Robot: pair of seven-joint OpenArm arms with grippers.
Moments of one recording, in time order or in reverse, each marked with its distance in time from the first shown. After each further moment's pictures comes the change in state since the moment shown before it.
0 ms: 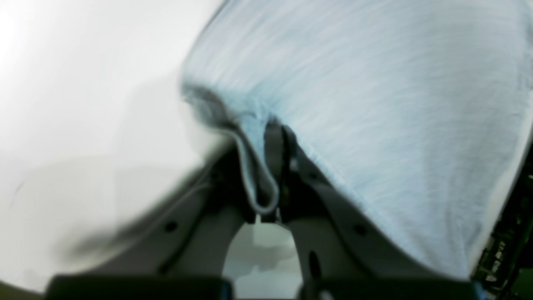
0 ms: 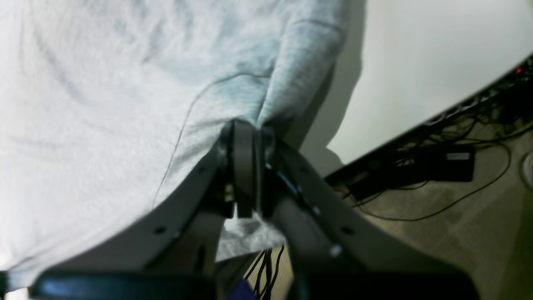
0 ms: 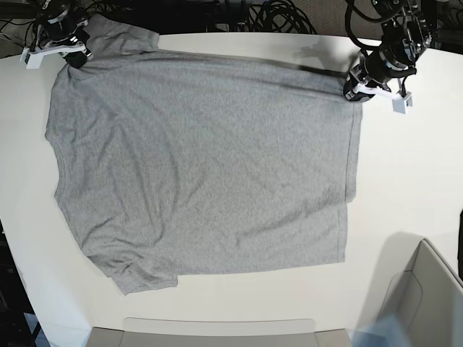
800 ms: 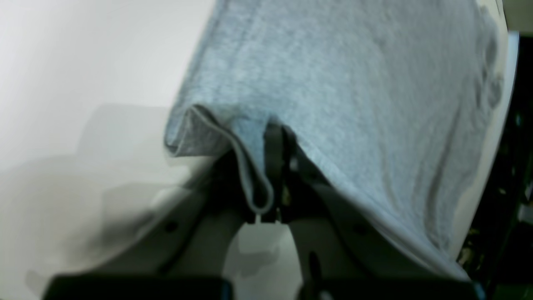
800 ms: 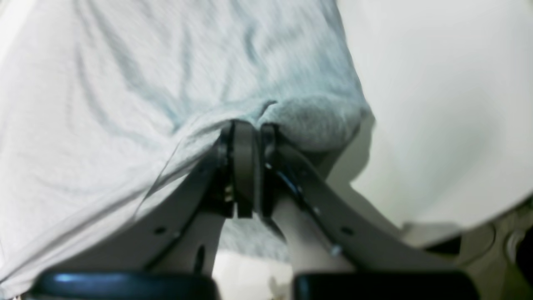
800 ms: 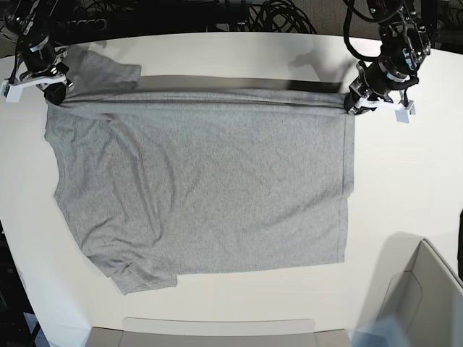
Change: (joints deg) left arm -4.5 1.6 0.0 1.9 0.4 7.4 0.9; right arm 8.5 7.0 1.5 0.0 0.3 0.4 -0.9
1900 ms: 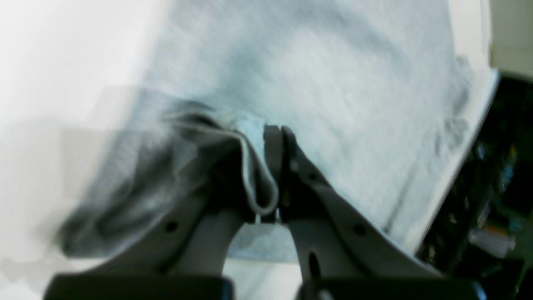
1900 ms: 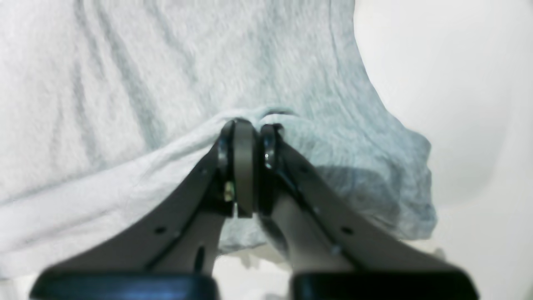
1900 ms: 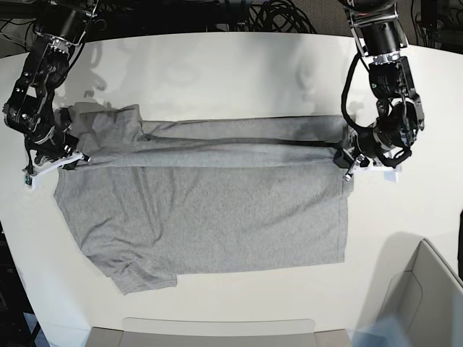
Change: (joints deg) left arm -25.7 -3.1 7.3 -23.9 1.1 4.5 2.0; right arm 33.4 5.6 -14.8 -14.8 -21.1 0.0 -19.3
